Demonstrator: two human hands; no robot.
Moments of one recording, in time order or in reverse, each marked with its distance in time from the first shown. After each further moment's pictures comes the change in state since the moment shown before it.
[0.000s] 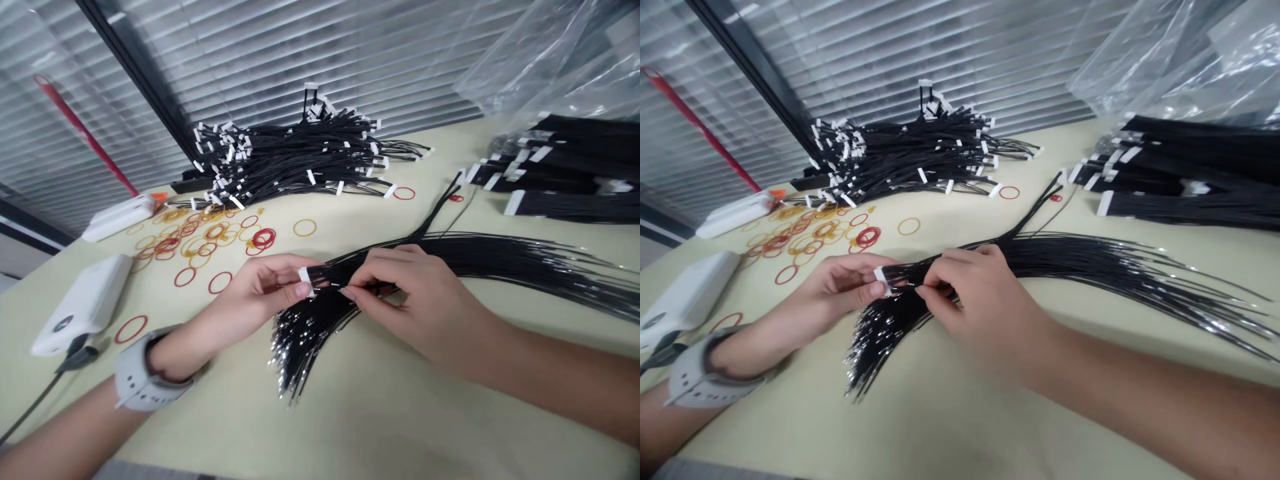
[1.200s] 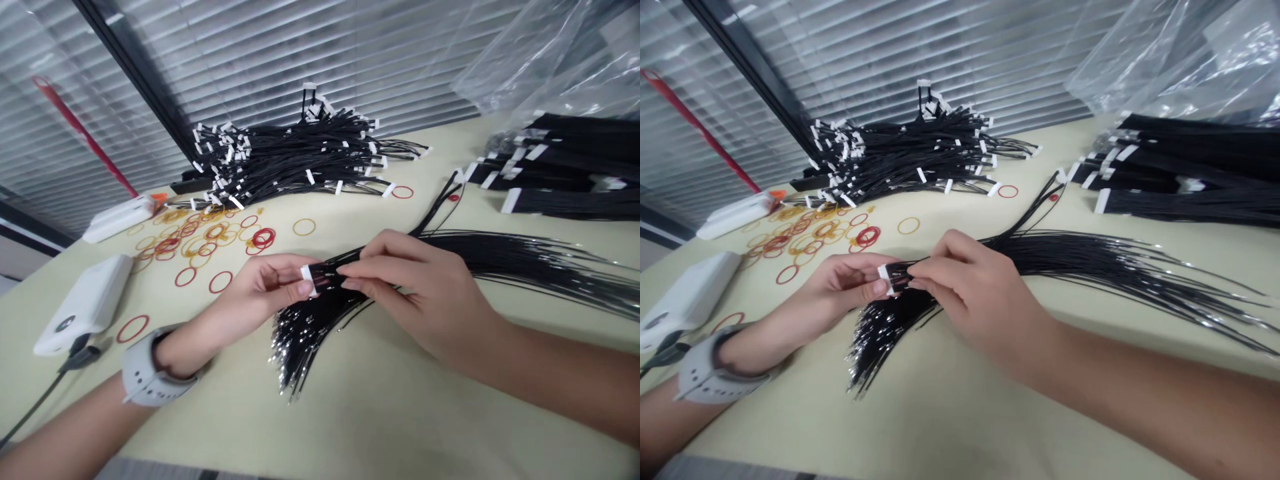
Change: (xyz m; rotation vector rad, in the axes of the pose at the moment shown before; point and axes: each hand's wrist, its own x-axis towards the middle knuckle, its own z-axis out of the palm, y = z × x) left_hand 0.002 -0.002 0.001 -0.025 0.006 0.004; right_hand -0.003 -0.001 -0.001 0.064 0.136 -0.151
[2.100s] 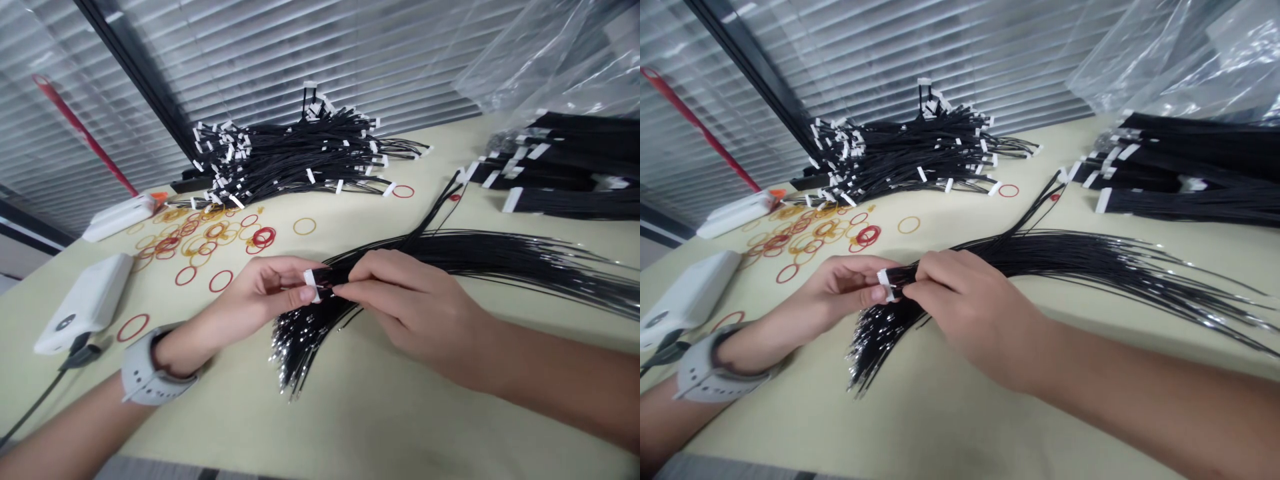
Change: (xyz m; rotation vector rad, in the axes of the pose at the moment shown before) left_hand -0.003 0.003 0.001 -0.114 -0.053 -0.022; right_hand -0.004 0.003 0.004 -0.169 -0.053 -0.274
